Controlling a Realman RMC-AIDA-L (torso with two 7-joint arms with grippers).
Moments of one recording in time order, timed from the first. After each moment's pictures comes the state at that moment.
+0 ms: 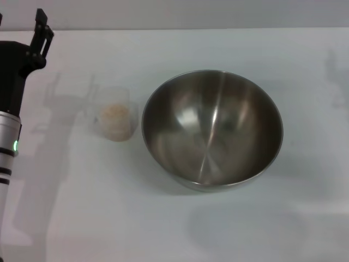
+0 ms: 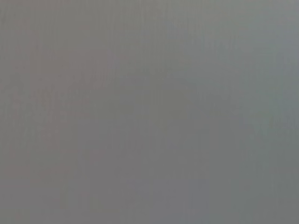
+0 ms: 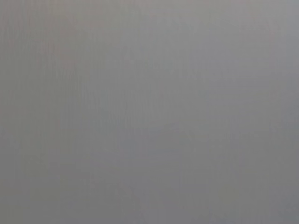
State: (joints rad) left arm -0.39 -2.08 -0.64 -0.39 2.03 1.39 0.07; right arm 0.28 2.07 -1.83 -0.55 0.49 -1.35 0.16
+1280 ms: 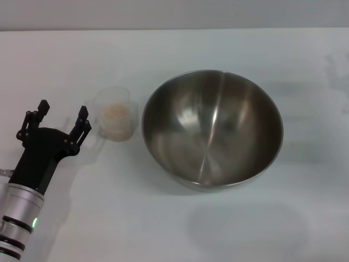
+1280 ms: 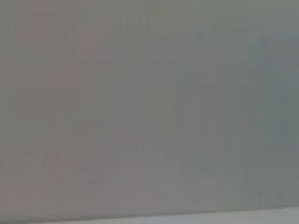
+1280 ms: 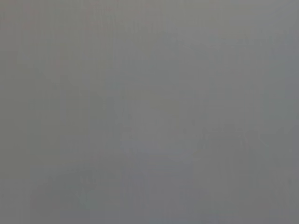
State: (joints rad) left arm -0.22 -2.08 -0.39 -0.41 2.02 1.25 0.06; right arm 0.44 2.01 -1.76 -0.14 0.34 -1.35 0.39
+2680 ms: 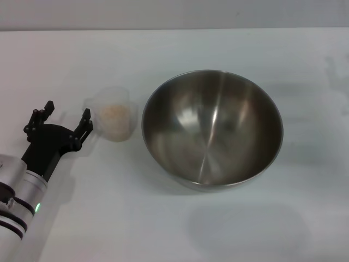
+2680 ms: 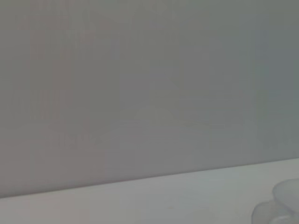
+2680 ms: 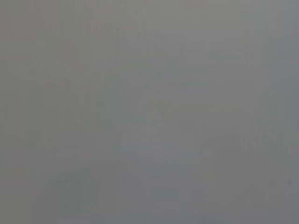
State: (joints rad) left arm -0.30 -2.08 -0.45 -0.36 2.02 1.07 0.10; right arm 0.43 2.02 -1.76 -0.15 0.34 -1.36 0.40
